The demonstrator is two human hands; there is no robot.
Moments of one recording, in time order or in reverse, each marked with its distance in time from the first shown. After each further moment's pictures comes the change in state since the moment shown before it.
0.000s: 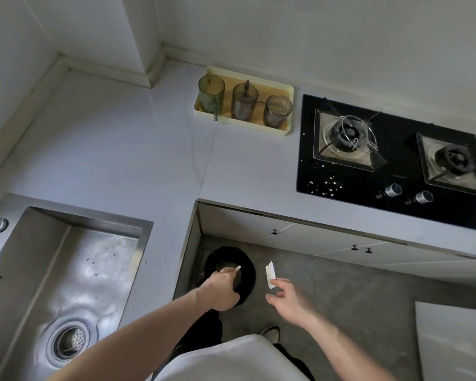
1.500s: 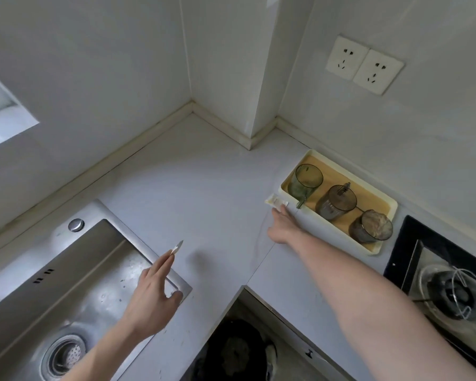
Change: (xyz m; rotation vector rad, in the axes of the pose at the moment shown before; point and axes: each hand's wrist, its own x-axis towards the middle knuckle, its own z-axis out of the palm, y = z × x) left_hand -0.082 -0.120 -0.162 -0.507 0.926 -0.285; right_hand 0.257 -0.398 -0.102 -0.791 0.050 -0.401
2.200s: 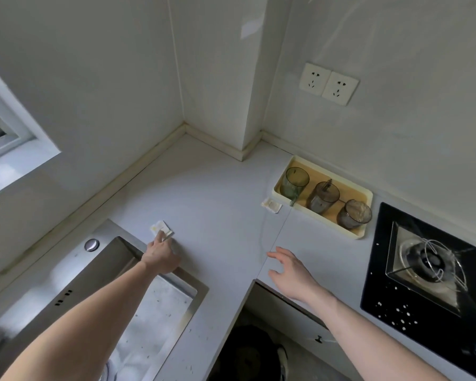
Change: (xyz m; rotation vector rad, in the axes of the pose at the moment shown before) left_hand 0.129 -0.052 -0.038 0.396 -0.232 -0.120; right_hand -0.192 -0.011 0.060 0.368 0.096 -0.106
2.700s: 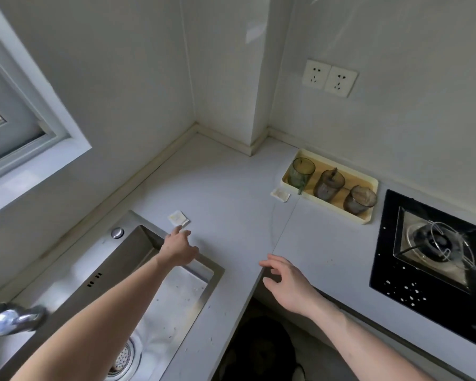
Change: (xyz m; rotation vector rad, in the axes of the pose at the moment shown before) left_hand -0.060 -0.003 0.002 -0.087 0.088 0.082; right_hand -0.081 -0.025 0.053 0.136 0.004 -0.130
